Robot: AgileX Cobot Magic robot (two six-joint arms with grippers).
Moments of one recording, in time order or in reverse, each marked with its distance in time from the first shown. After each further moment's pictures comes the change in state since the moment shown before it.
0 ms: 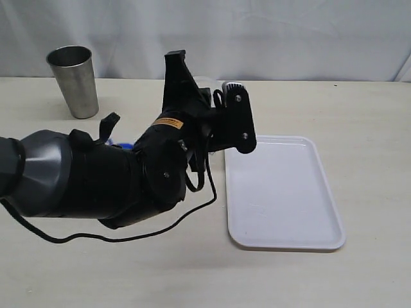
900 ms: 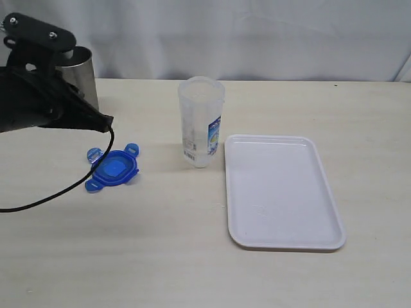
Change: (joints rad) left arm 0.515 -0.400 0.202 -0.695 0.532 -0.147; right arm 0.000 0.000 0.000 0.000 0.002 0.000
